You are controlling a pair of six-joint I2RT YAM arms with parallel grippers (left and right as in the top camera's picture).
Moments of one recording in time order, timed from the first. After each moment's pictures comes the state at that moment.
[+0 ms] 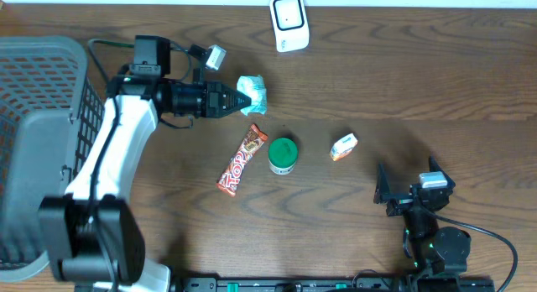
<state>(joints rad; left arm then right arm) -0.05 1.70 1.31 -0.74 1.14 0.03 0.02 0.02 0.01 -0.06 -0.09 -0.03</state>
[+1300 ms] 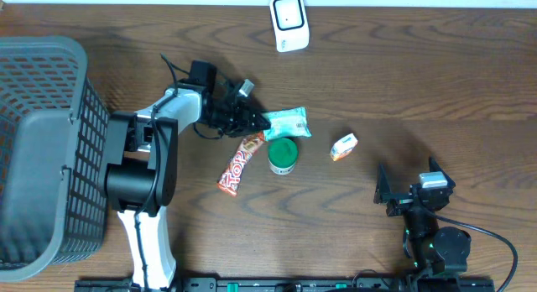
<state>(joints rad) -0.15 2.14 1.31 -0.54 0.92 -0.13 0.02 0.02 0.01 -0.06 -0.09 -0.03</state>
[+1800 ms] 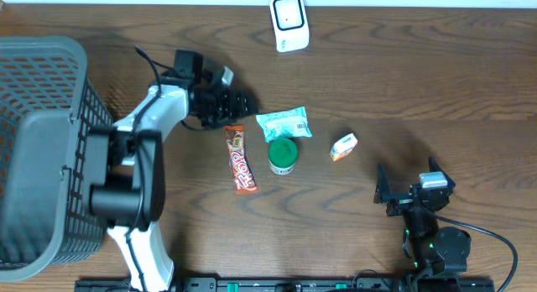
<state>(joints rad) -0.11 1.98 1.31 -0.55 0.70 -0.30 0.02 0.02 0.01 -0.06 -0.09 -0.03</state>
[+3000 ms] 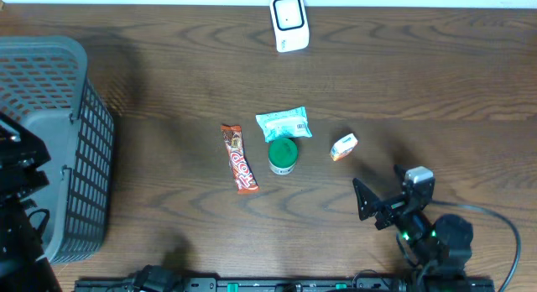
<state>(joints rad) -0.32 0.69 1.47 -0.36 -0.71 -0.24 0.02 0.20 0.18 -0.32 -0.42 0.18</state>
